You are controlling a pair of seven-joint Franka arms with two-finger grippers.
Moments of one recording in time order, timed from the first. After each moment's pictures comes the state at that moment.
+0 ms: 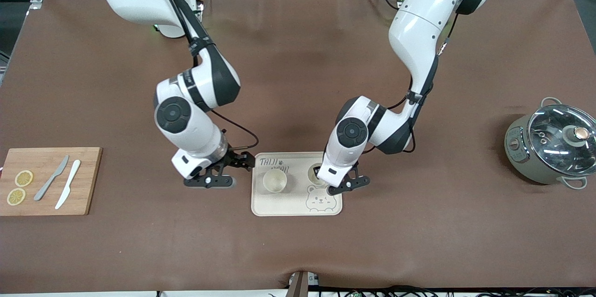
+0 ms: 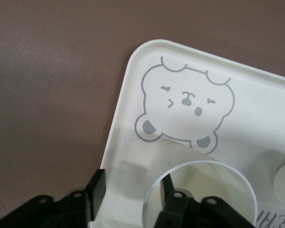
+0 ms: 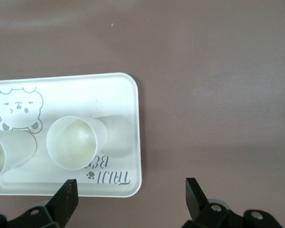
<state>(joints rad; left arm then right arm) -0.55 0.92 -0.04 -1.23 0.03 2.24 -0.87 0.52 0.63 -0.07 -1.40 0.13 2.15 0.42</state>
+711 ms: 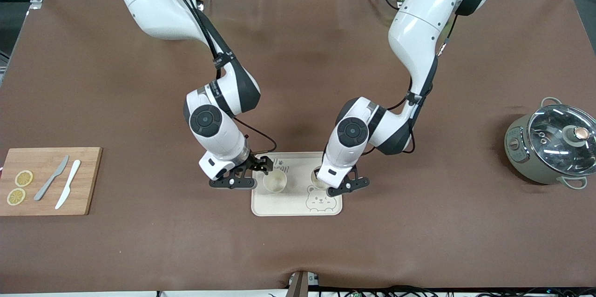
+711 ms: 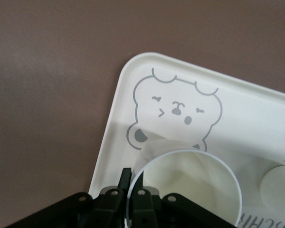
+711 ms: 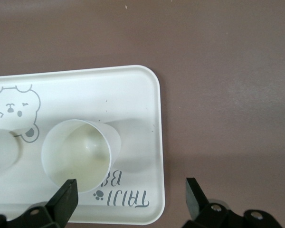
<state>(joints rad) -0.55 0.91 -0.03 -1.21 0.03 2.25 -0.87 0.56 0.74 -0.07 -1.40 0.13 2.30 0.47</state>
